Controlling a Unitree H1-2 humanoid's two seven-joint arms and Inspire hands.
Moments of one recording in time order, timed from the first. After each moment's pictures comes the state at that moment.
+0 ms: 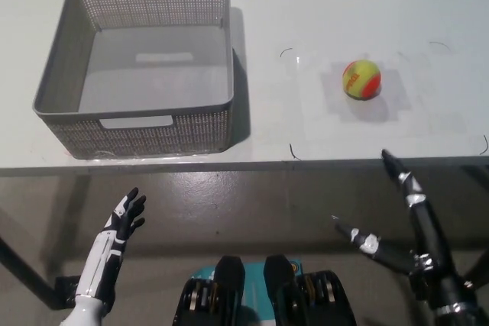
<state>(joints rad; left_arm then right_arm) 0.03 0.13 -0.01 -0.04 0.05 -0.15 -0.04 -0.06 -0.12 0.07 -0.12 -0.27 -0.20 0.00</state>
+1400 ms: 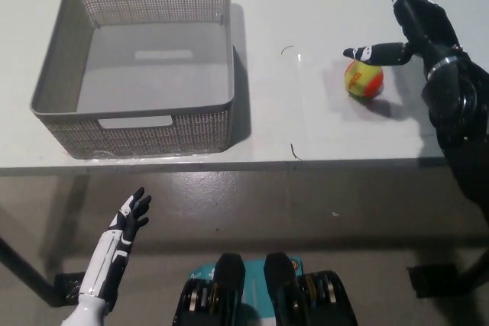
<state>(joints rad) 0.02 0.14 -0.02 -0.04 0.09 -0.16 -0.06 -0.92 -0.31 0.24 0.55 -0.66 0.22 0.12</state>
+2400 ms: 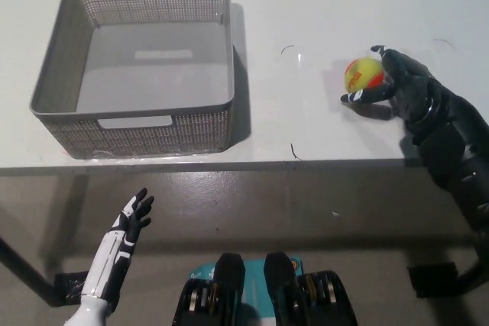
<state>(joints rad) 0.02 0.13 -0.03 -0.04 0.09 -0.16 -0.06 -1.07 -0.22 0.27 1.19 -0.57 0.15 0.05</state>
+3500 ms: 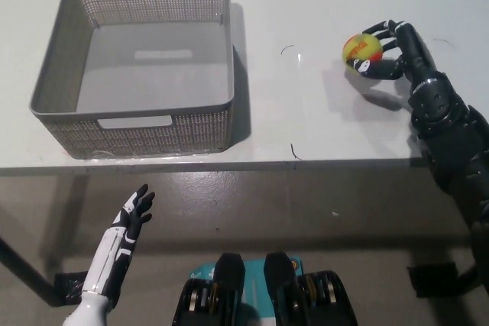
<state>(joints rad) 0.01 0.13 -0.03 -0.04 0.09 -0.18 -0.06 -1.07 -0.20 0.06 1.26 -0.35 -0.17 -0.15</state>
